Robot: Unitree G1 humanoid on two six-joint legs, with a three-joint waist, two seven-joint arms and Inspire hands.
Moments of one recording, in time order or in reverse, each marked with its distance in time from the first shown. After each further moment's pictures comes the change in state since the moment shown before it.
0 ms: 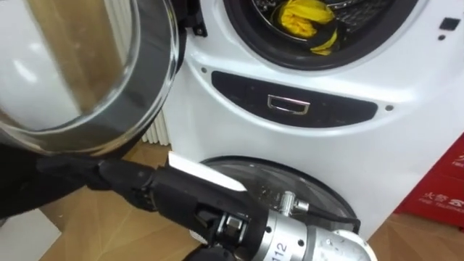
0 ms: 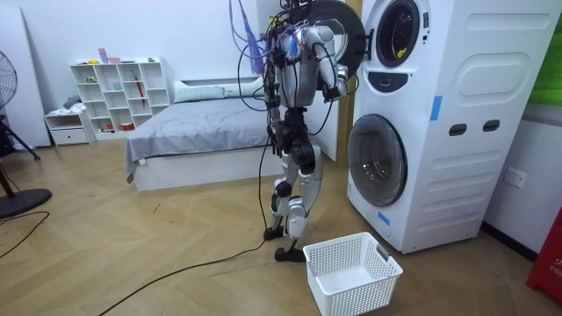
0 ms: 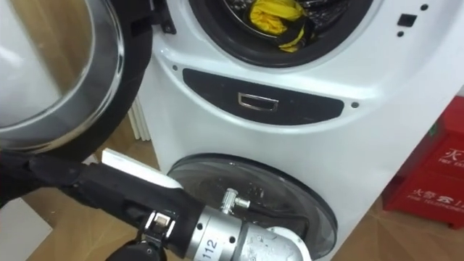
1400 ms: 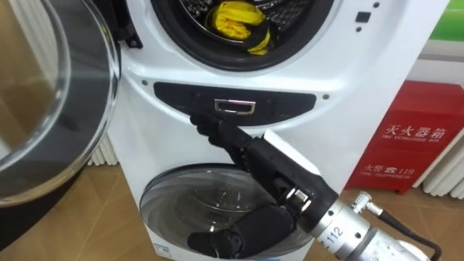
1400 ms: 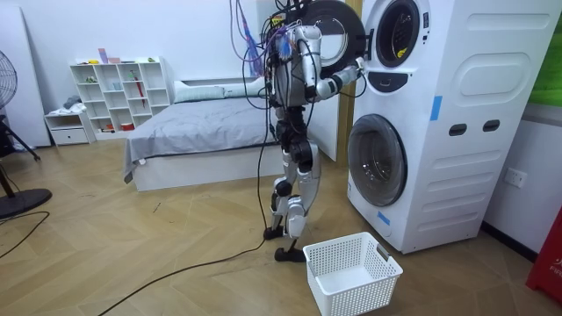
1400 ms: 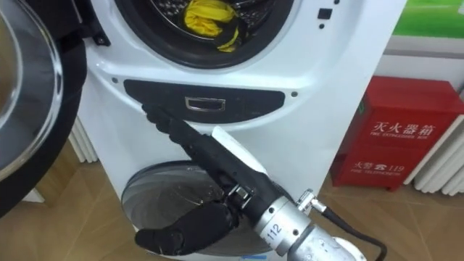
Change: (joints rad) left arm 0.047 0.002 -0.016 -0.022 -0.003 0.015 0.023; right arm 0.166 -0.052 -0.269 -0.028 -0.190 0.000 -0.147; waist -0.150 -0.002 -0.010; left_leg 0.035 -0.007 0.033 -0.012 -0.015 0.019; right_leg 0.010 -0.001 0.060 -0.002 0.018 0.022
